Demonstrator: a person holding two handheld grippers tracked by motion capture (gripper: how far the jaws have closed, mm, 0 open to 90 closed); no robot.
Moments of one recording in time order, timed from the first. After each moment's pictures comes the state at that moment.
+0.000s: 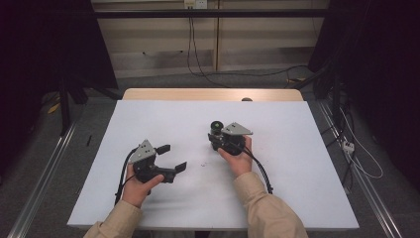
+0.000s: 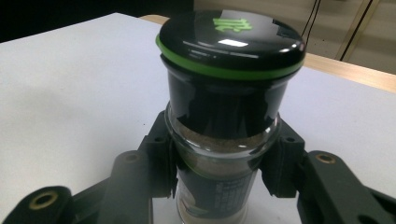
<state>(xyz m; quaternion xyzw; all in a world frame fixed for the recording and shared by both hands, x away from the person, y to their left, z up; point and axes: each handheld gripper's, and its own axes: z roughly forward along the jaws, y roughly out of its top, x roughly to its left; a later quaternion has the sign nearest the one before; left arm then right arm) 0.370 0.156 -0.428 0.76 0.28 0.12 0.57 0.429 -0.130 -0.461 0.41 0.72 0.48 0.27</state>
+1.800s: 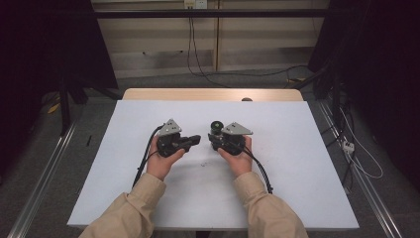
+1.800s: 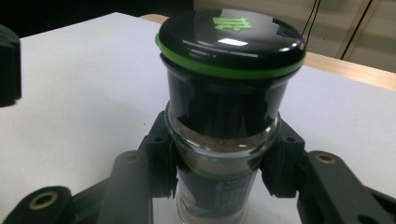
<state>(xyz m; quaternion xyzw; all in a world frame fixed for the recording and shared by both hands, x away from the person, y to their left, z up) 0.426 0.096 -0.413 0.80 0.27 0.10 0.53 0.429 -0.130 -0.461 0.42 0.72 0.48 0.27</state>
